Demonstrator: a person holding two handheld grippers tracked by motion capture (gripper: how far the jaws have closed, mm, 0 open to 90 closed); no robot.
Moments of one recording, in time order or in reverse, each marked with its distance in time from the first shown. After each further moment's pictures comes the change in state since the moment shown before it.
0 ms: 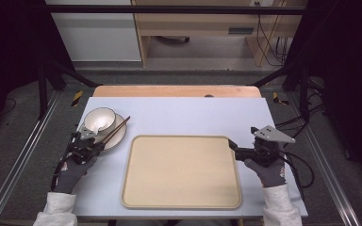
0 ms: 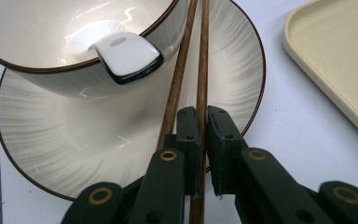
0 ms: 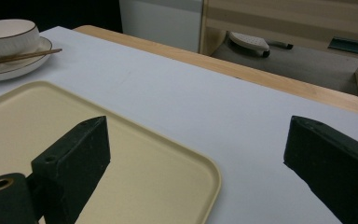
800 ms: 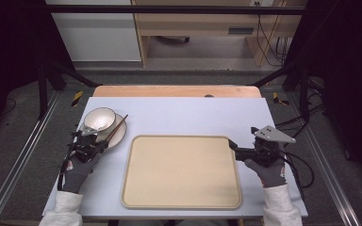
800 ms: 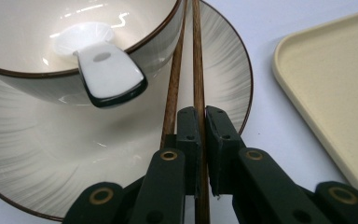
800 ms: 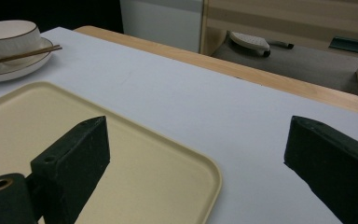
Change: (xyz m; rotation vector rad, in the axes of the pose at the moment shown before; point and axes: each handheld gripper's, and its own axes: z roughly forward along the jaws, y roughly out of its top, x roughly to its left) left arm -0.006 0.007 0.004 -0.038 -0.023 -0.119; right arm 0.000 0.000 -0.001 0.000 0.003 0.002
